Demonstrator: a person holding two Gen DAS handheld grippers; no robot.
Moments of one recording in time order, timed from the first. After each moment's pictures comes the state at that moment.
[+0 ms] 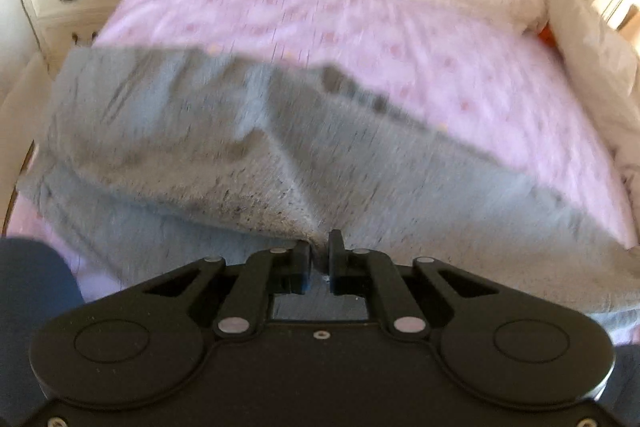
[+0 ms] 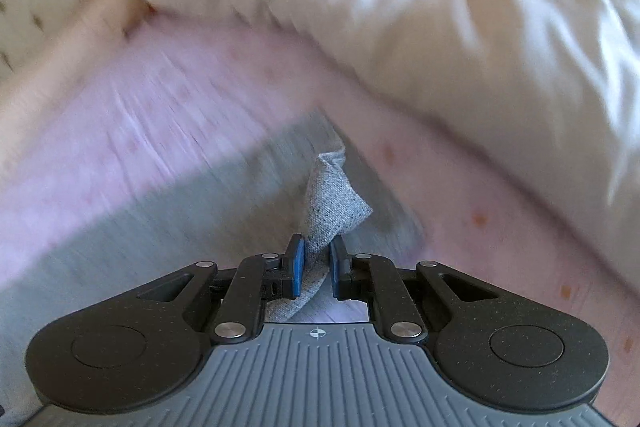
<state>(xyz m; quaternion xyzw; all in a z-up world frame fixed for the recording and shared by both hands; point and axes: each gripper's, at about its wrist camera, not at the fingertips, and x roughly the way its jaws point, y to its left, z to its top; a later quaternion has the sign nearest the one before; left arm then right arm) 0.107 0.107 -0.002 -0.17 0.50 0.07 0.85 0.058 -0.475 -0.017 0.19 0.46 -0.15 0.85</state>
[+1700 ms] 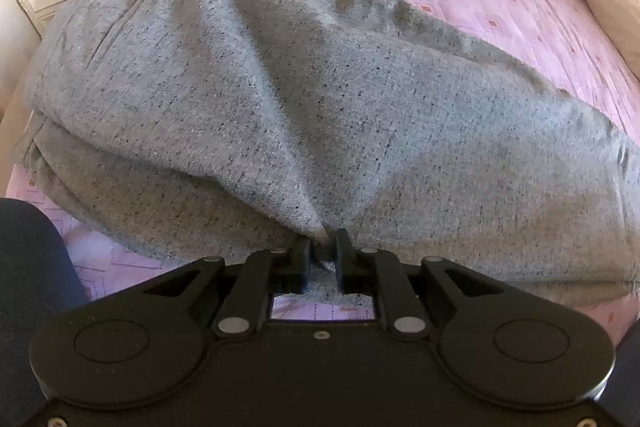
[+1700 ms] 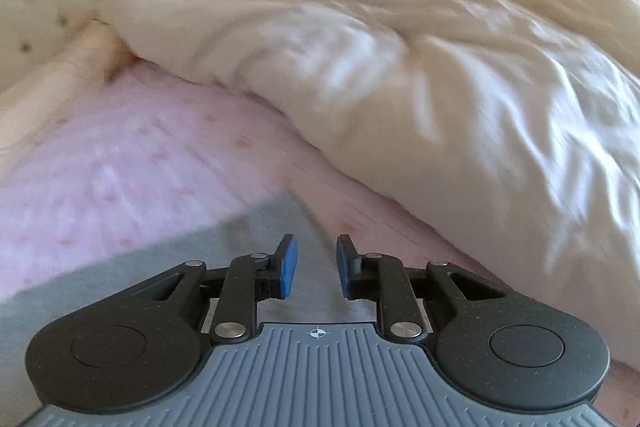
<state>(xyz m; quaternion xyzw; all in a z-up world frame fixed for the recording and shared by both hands) 0.108 0.093 -0.043 -0.11 0.55 0.07 0.83 0.053 -0.467 0.030 0.14 0.38 -0.18 0.90</state>
